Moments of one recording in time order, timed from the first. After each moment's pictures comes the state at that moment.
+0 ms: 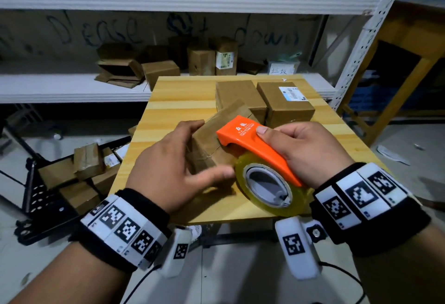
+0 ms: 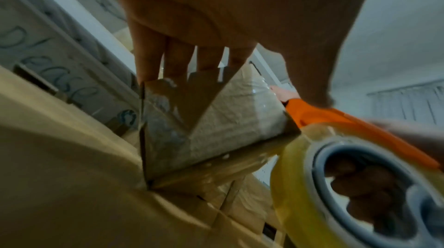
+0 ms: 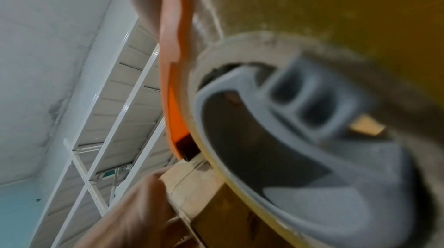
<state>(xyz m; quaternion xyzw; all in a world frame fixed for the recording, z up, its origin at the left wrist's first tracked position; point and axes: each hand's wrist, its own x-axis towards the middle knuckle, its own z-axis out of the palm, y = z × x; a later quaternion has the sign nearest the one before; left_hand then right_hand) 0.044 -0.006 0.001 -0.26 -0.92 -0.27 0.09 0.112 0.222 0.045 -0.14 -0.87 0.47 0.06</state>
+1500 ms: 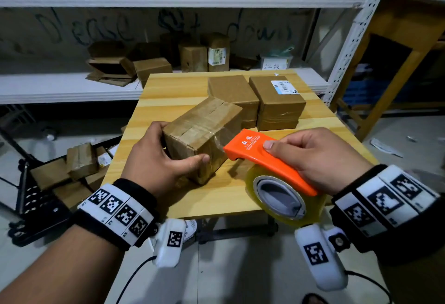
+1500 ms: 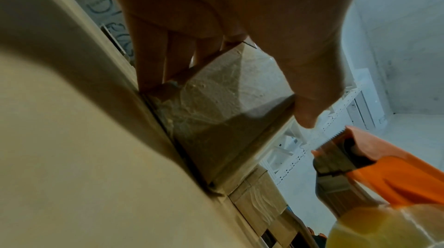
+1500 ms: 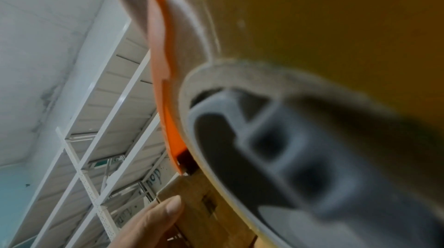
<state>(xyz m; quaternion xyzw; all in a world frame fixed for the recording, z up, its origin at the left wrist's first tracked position) 0.023 -0.003 -0.021 -0.16 -0.87 -0.47 0.04 0.140 0.249 0.043 -0.16 -0.88 0.45 0.00</state>
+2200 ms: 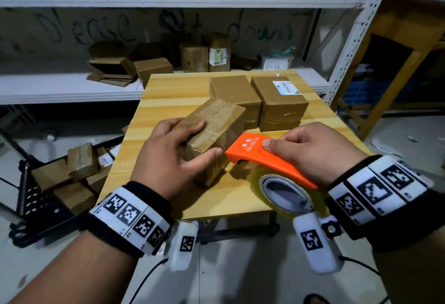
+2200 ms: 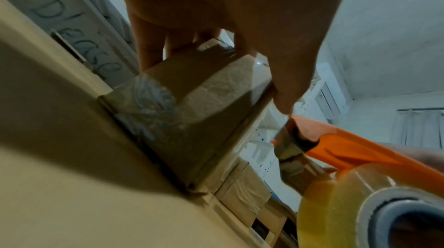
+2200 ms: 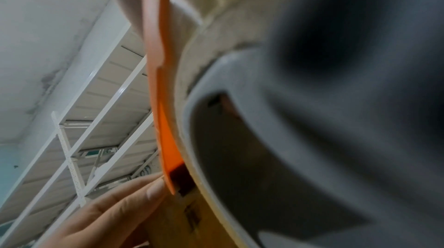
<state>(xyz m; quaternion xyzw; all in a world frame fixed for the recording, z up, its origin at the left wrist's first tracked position) 0.022 0.006 -0.024 -0.24 -0.89 -0.38 0.13 0.126 0.245 0.051 -0.19 -0.91 0.36 -0.01</state>
